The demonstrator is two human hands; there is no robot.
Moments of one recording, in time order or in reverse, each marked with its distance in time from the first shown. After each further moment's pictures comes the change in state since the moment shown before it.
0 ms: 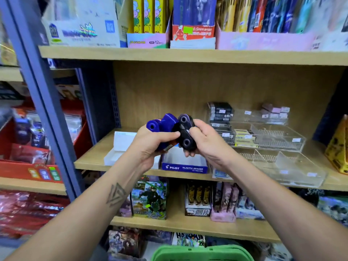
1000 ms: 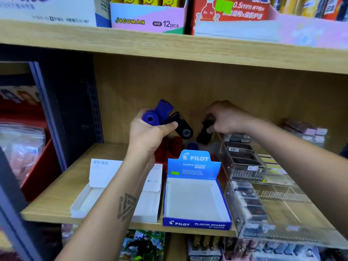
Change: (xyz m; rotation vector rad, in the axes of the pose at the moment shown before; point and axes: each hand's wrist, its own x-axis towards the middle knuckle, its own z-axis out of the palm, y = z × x) left_hand 0.134 0.006 -0.013 0.088 0.316 0.156; right_hand 0.184 -0.010 -0.079 -1.317 -0.062 0.107
